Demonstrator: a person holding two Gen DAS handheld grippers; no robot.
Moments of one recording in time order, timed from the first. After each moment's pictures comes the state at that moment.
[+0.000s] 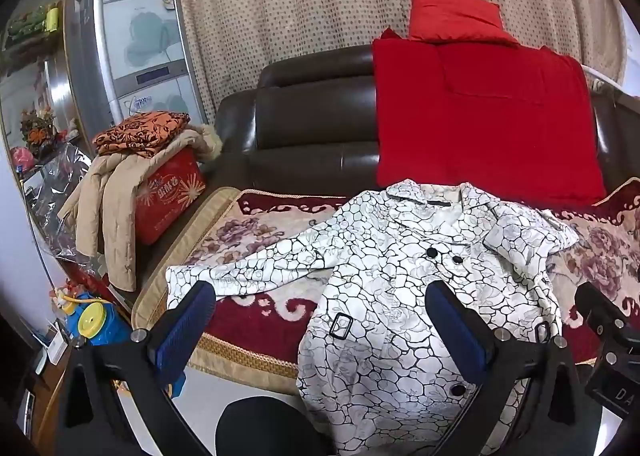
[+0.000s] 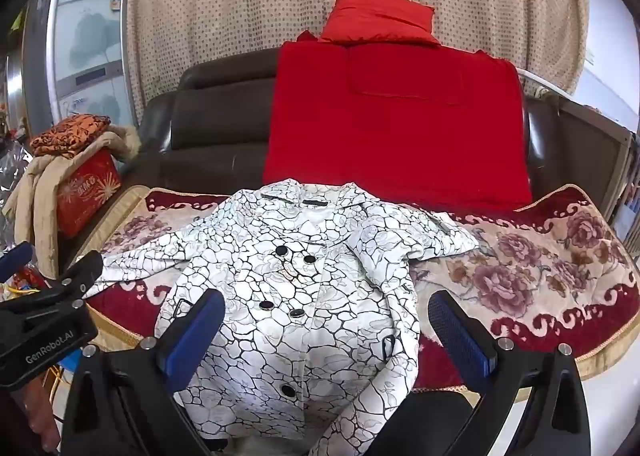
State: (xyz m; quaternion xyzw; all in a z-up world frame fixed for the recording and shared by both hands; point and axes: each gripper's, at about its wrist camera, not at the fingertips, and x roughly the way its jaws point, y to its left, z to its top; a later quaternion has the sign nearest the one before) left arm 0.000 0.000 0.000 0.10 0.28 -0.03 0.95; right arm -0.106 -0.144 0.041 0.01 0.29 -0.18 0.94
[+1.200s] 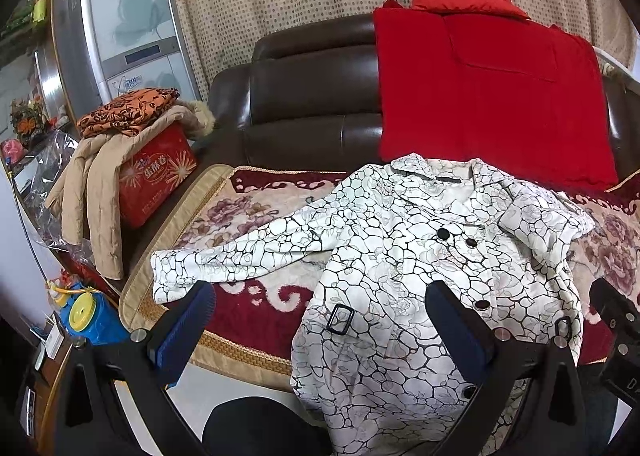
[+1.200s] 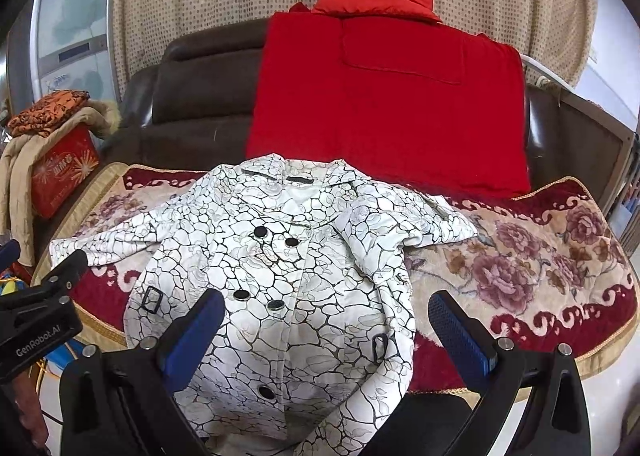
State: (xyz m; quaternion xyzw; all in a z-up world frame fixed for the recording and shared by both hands) left arm 0.040 -0.004 -0.040 0.09 0.33 -0.03 0.94; right arm -0.068 -0.165 0.008 0.00 0.33 -0.20 0.92
